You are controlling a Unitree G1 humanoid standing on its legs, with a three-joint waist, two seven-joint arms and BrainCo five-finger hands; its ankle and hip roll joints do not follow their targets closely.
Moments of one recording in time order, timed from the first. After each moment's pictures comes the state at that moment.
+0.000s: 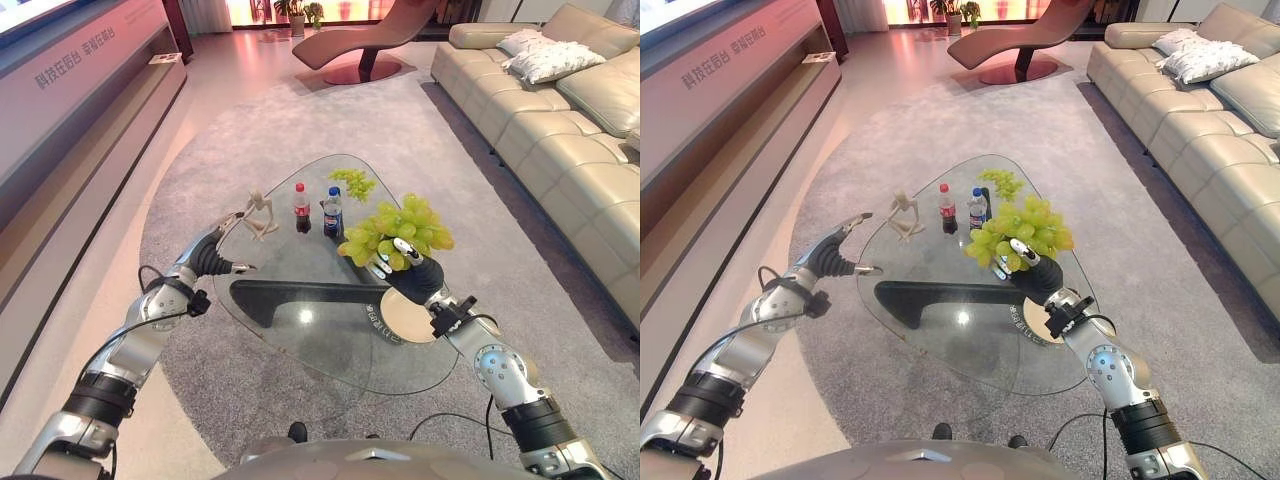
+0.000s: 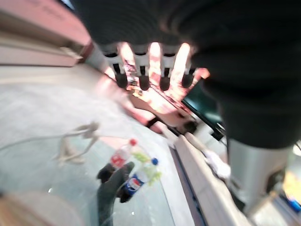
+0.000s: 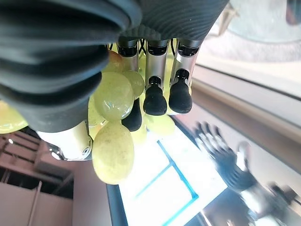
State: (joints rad) left arm -0.03 0.64 -0.14 0.18 0.13 -0.09 0.02; right arm 0.02 -0.40 0.13 -0.03 1.09 0.21 0.41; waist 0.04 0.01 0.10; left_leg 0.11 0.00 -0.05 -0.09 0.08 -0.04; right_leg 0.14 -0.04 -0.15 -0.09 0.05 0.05
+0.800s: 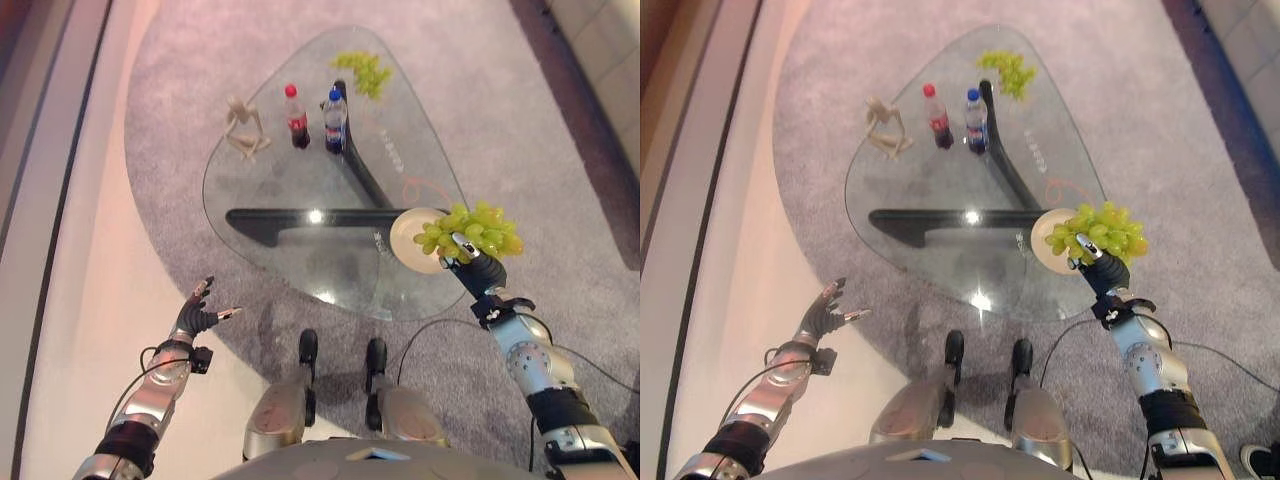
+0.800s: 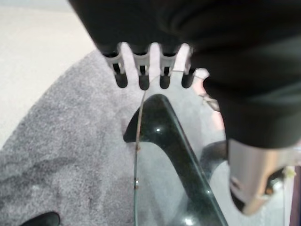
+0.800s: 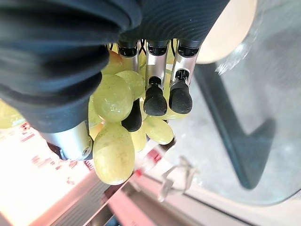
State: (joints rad) left arm -0.01 0.49 -0.22 0.50 -0.18 -0.17 0.17; right arm -0.14 -0.50 0.01 0.36 0.94 -0.03 0.27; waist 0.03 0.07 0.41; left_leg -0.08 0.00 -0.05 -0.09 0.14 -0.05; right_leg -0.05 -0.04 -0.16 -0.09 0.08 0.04
